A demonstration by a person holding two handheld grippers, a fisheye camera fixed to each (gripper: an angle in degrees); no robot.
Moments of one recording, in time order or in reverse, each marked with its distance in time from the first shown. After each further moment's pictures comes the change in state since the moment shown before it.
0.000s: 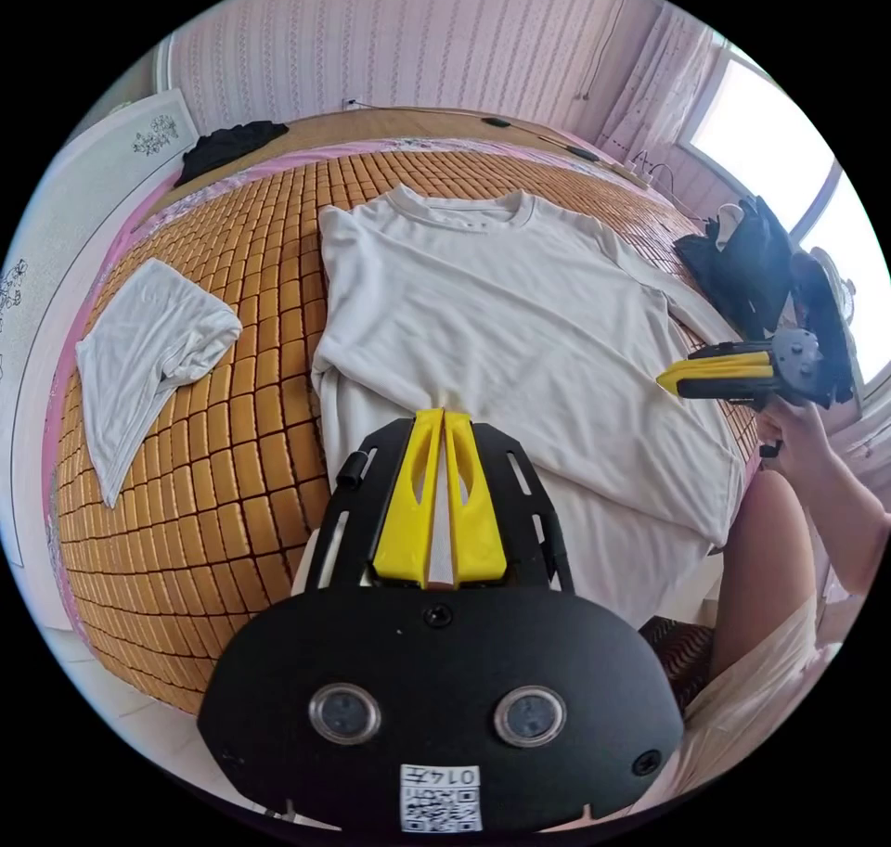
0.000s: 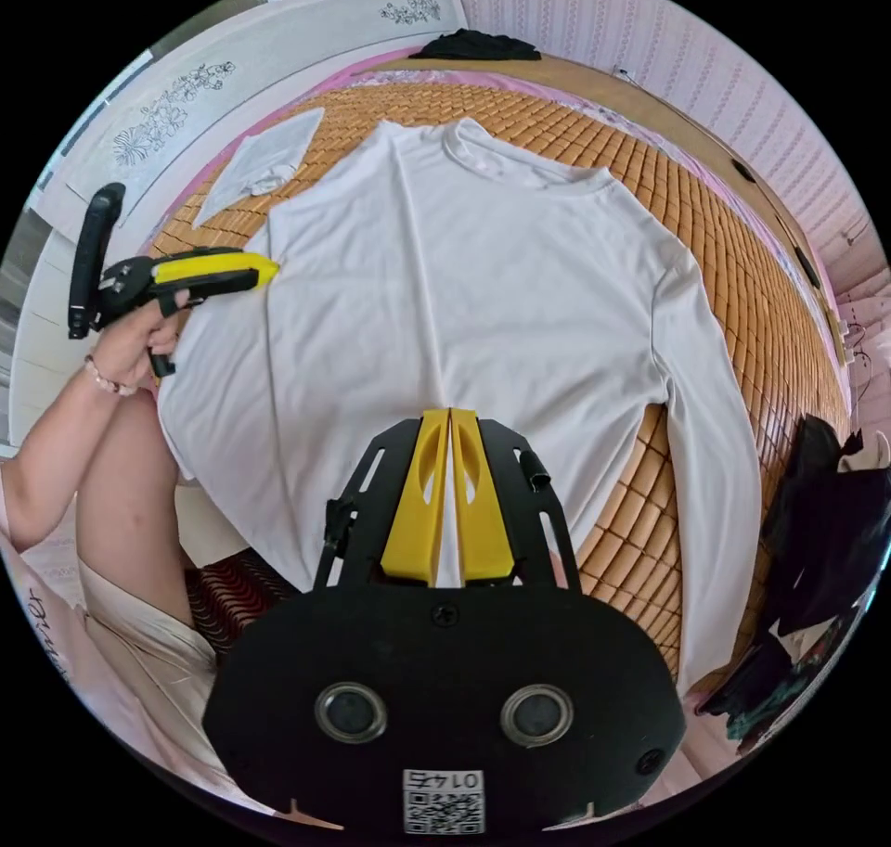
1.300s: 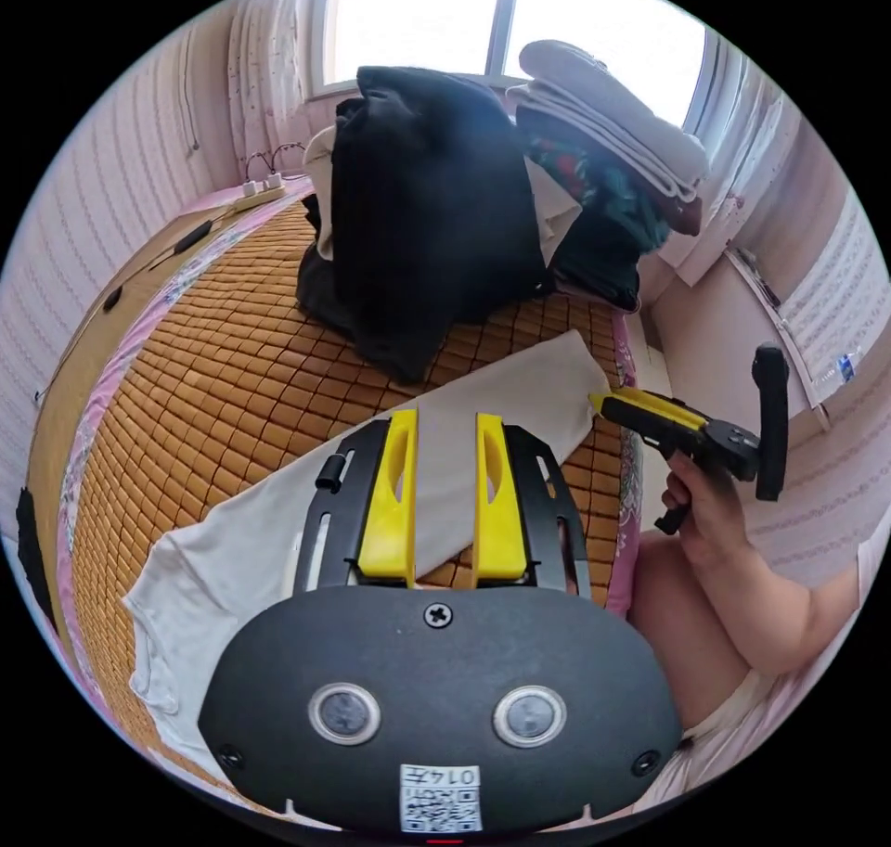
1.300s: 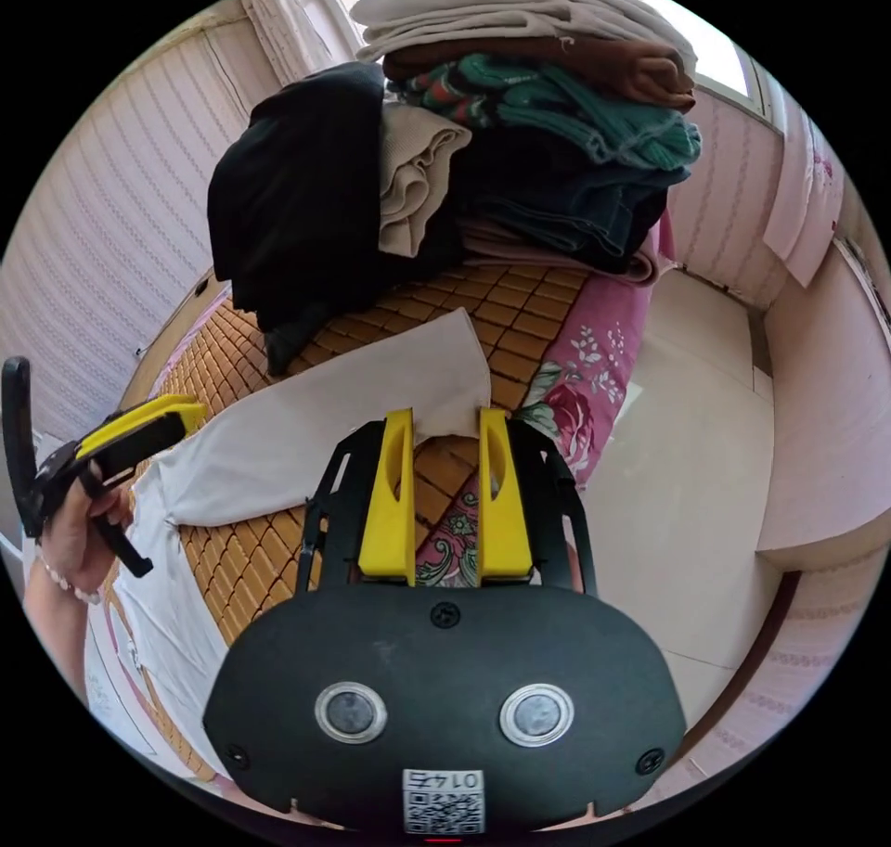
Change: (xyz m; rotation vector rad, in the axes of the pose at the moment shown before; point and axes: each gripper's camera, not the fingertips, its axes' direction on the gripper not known) left arm 0.636 -0.143 0.207 0.005 0.304 0.853; right arm 0.375 0.338 -0.297 0.519 0.287 1.411
